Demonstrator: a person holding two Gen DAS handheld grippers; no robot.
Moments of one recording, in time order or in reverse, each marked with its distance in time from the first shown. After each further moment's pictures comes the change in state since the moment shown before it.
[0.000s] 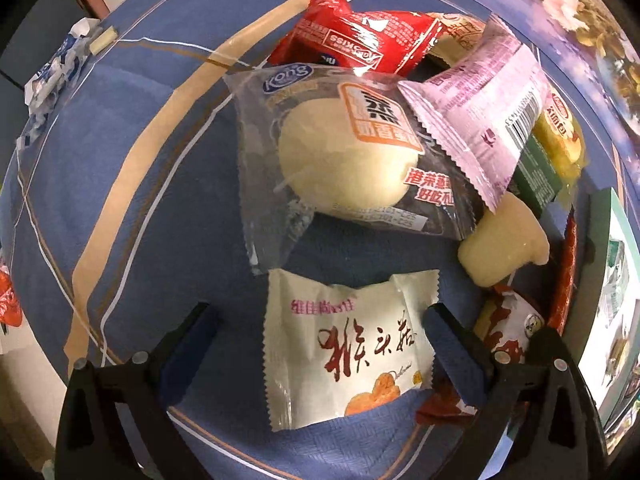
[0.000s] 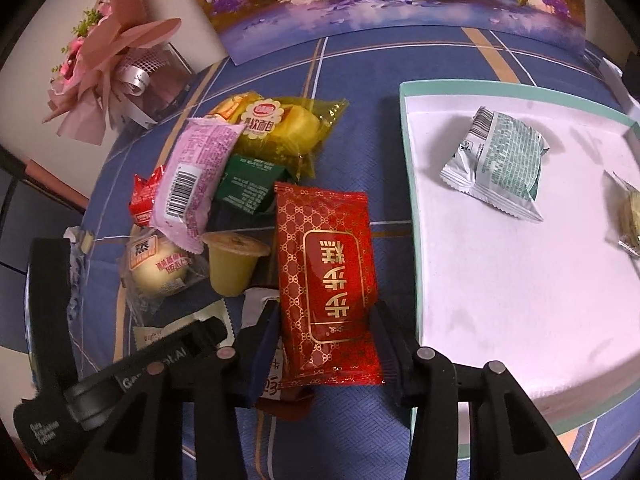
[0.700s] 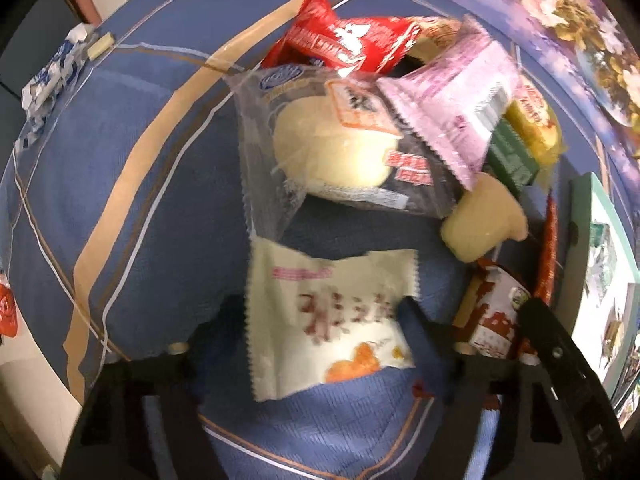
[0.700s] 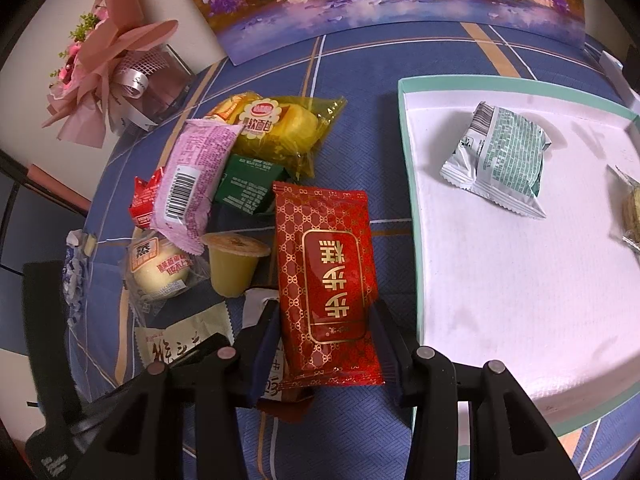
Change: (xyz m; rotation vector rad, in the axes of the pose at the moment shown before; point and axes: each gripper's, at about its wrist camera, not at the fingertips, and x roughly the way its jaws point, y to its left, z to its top) left arm -0.027 -0.014 -0.040 0.036 -0.026 -0.040; right arm 0.000 -0.002 -0.002 0.019 0.007 0.017
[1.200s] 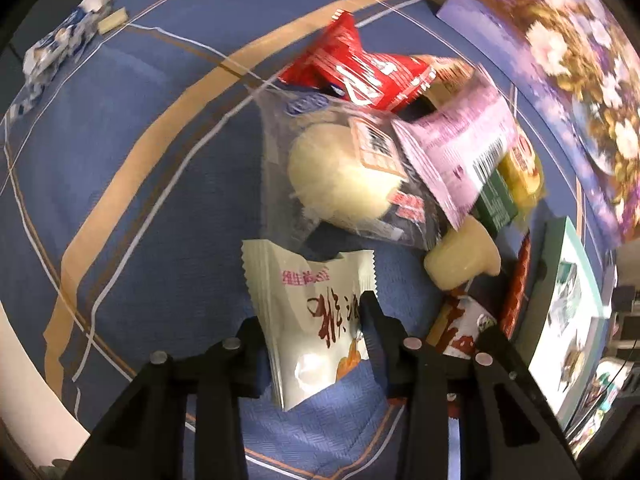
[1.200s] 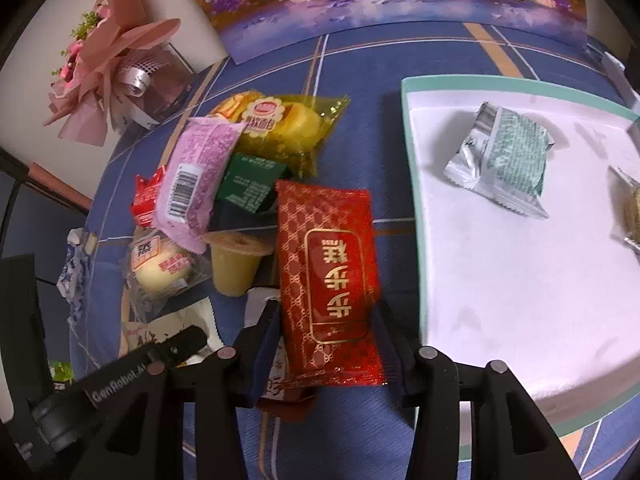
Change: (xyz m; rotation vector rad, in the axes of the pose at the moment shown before) left arm -0.018 0.036 0.003 -0.130 -0.012 -0.129; right arm 0.002 0.003 -0.001 -0.015 0.013 0.017
